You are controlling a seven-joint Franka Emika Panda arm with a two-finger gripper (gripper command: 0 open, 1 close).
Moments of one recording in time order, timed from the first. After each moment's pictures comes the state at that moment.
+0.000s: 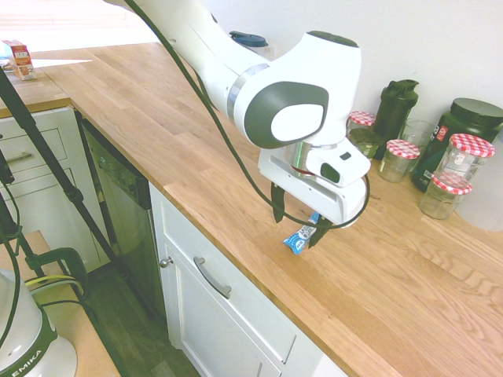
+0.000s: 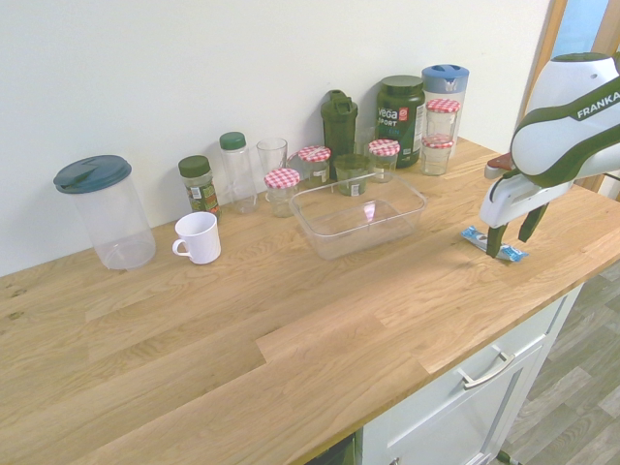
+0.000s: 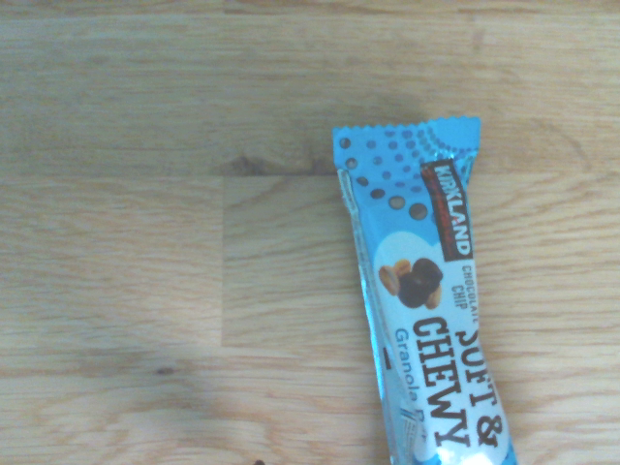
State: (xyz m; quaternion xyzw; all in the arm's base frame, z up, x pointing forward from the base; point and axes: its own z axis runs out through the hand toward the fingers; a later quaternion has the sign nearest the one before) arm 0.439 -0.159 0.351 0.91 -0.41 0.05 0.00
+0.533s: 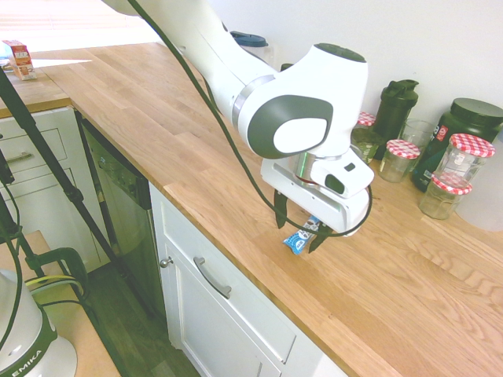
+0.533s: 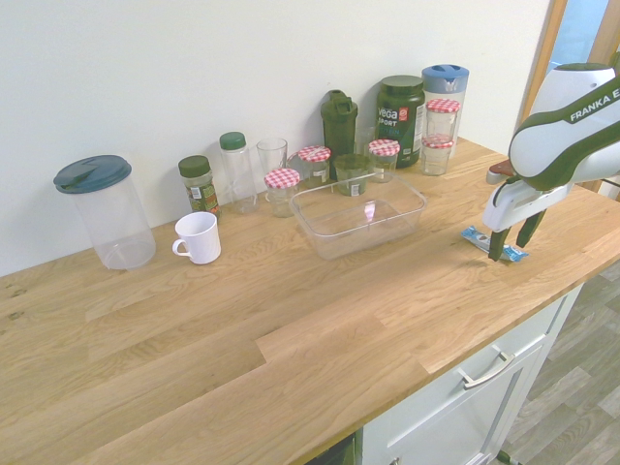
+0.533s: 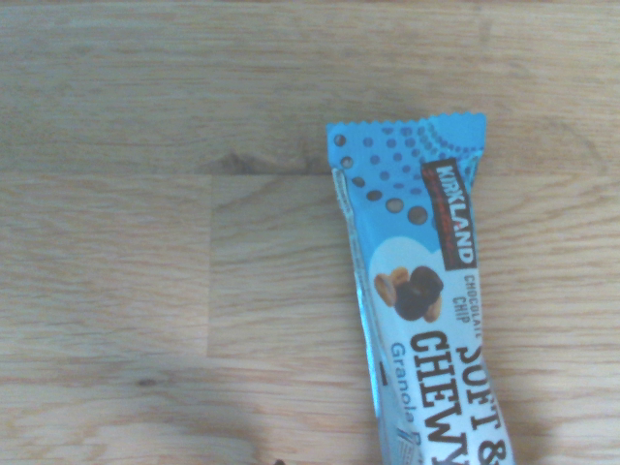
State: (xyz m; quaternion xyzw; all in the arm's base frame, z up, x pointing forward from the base) arm 0.442 -0.166 0.339 0.91 -0.40 0.04 -0.01
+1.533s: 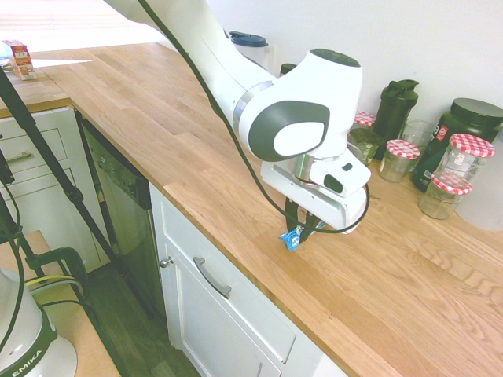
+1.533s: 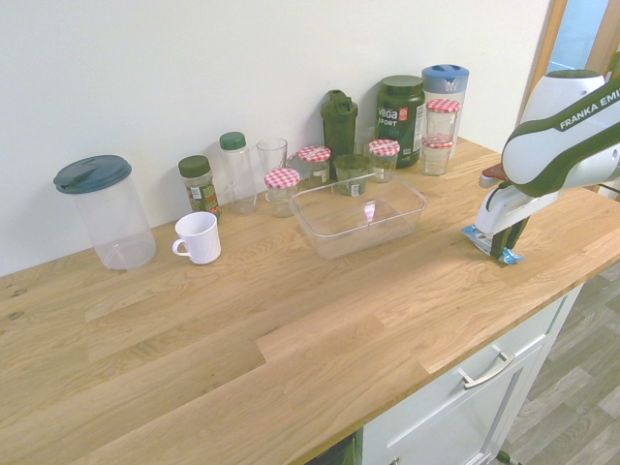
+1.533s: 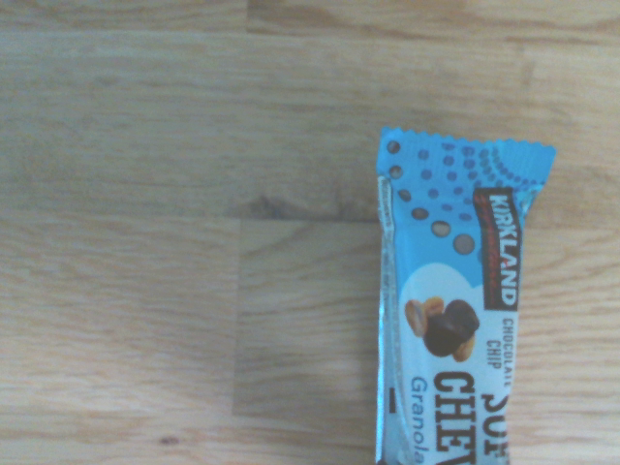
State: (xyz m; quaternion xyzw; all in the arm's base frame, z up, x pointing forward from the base) arm 0.455 -0.157 0.338 0.92 -0.39 0.06 -0.01
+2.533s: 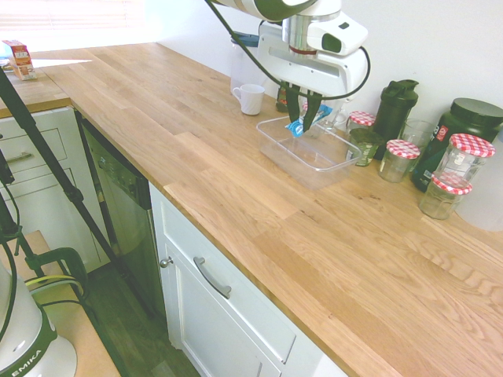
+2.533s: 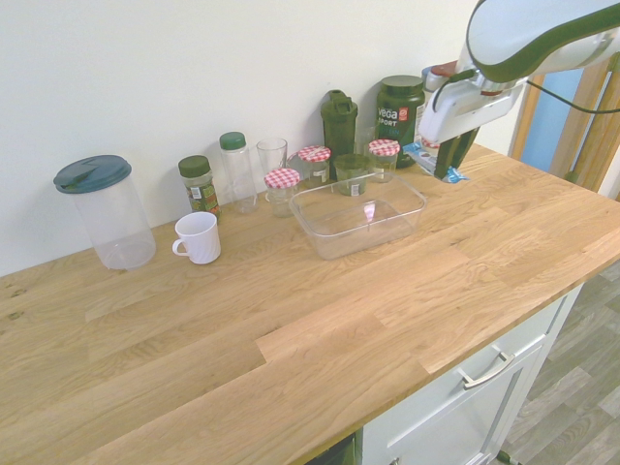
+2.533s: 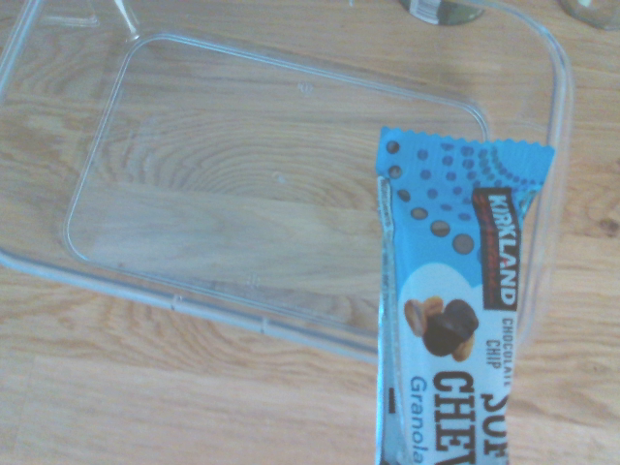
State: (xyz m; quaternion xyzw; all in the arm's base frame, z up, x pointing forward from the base) arm 0.529 -0.048 0.497 0.93 -0.35 0.12 -0.04
